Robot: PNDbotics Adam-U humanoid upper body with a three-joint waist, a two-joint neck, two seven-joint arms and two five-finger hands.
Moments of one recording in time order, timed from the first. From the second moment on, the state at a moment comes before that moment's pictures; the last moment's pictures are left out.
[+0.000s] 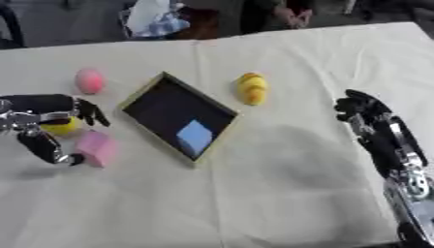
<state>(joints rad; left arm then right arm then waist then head) -0.68 0.69 -0.43 -1.26 -0.55 -0.41 -0.67 -0.08 -0.25 -0.03 -1.70 -0.06 -0.15 0.06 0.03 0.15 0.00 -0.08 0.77</state>
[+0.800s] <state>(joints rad) -0.69 0.67 -0.43 -1.22 -0.58 -0.41 -0.67 -0.07 -0.25 -0.03 -1.70 -0.06 -0.15 0.06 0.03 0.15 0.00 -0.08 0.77</state>
